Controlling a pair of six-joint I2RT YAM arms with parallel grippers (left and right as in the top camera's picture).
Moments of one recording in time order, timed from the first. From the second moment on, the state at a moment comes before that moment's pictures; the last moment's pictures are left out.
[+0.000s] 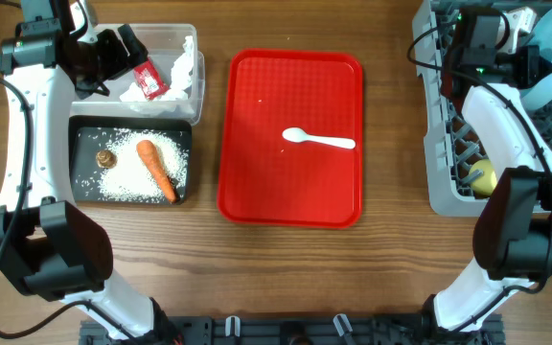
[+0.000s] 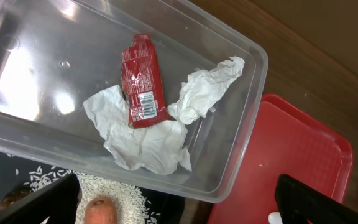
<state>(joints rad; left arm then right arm) 0.18 1.86 1.77 -0.94 0.24 -0.31 -0.06 1.90 1.41 -0.21 1.26 -0.45</state>
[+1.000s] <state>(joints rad) 0.18 1.86 1.77 -0.94 0.24 -0.31 0.00 1.97 1.41 -0.17 1.21 -0.68</state>
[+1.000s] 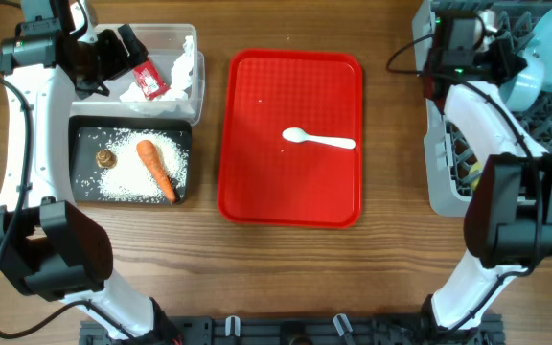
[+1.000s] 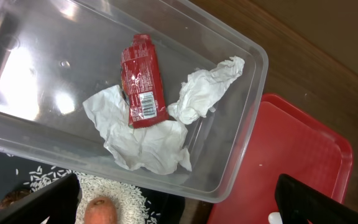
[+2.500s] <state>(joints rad) 0.18 1.86 1.77 -0.94 0.24 -0.31 0.10 1.94 1.40 0.00 0.85 -0.28</state>
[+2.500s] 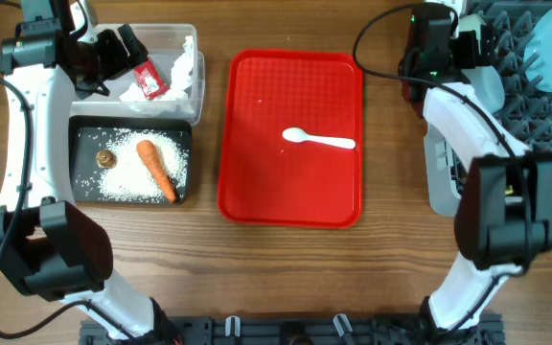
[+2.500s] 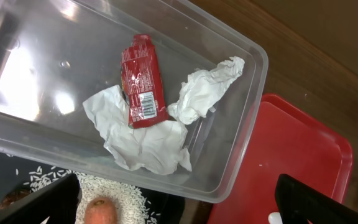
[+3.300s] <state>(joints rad) 0.18 1.86 1.77 -0.94 0.24 -0.31 0.30 1.90 1.40 -0.64 -0.26 -0.31</state>
